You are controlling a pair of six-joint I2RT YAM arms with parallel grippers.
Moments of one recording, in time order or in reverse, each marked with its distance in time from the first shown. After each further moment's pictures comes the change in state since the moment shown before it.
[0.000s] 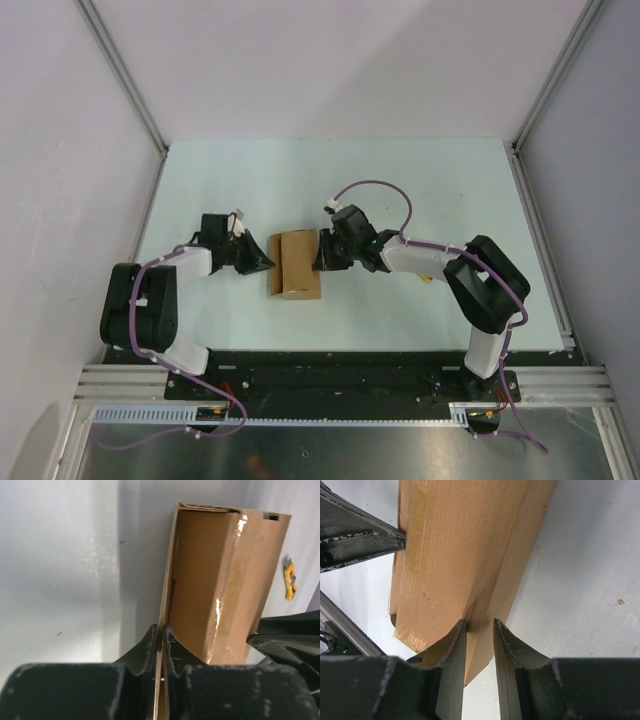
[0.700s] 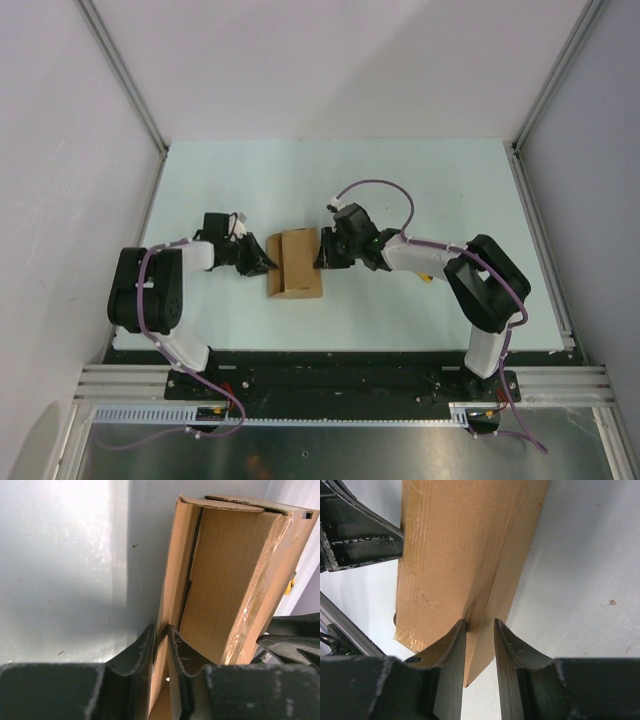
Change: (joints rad) left arm 0.023 0.119 0.045 -0.024 0.062 0.001; right arm -0.016 0.001 0.000 0.001 -0.012 0.010
